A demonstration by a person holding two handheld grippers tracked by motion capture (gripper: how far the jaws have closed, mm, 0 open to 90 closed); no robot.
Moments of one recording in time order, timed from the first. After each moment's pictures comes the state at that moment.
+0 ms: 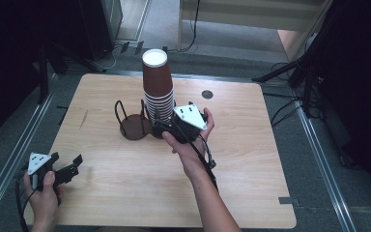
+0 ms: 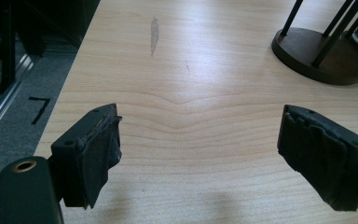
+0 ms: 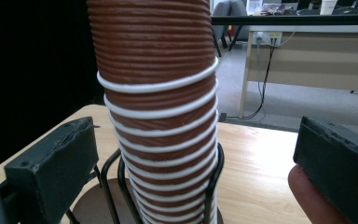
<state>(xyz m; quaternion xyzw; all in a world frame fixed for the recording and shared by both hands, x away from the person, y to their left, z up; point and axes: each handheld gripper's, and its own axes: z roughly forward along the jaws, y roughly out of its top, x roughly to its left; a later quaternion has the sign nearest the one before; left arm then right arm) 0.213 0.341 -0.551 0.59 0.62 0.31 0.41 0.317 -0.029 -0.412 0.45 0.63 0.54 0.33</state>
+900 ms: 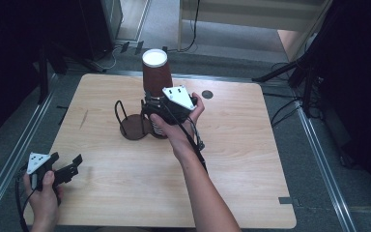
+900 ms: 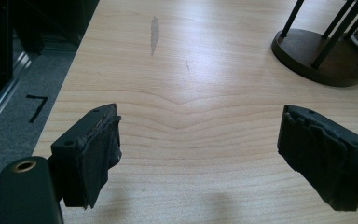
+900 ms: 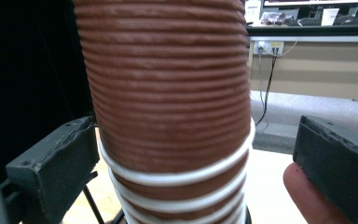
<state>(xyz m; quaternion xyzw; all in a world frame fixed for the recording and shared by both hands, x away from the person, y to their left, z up) 0.213 0.343 -0.552 0.59 0.62 0.30 0.42 0.355 0.002 -0.395 0.45 0.62 0.55 0.34</state>
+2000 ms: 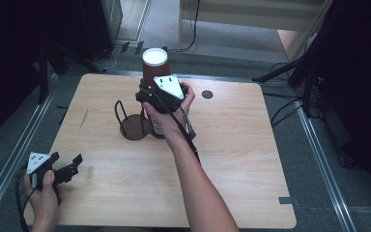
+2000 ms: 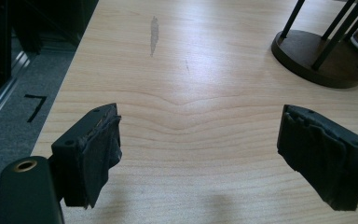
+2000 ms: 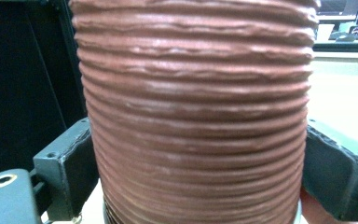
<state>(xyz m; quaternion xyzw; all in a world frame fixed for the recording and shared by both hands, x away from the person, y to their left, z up) 0.214 0.342 -0.552 0.59 0.62 0.30 0.42 0.378 0.024 -0.385 0.44 0.61 0.55 0.36</state>
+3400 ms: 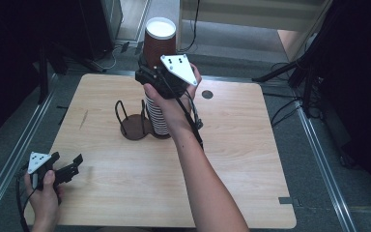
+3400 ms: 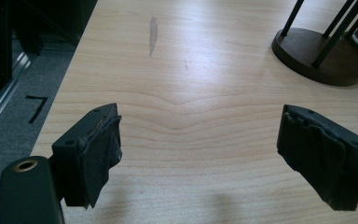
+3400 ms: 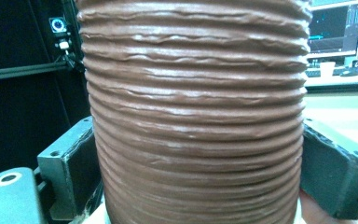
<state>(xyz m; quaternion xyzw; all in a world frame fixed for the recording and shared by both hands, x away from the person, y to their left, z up) 0.215 0.341 -0.552 0.59 0.62 0.30 0.42 0.362 0.013 -0.312 0.42 0.55 0.63 0.36</state>
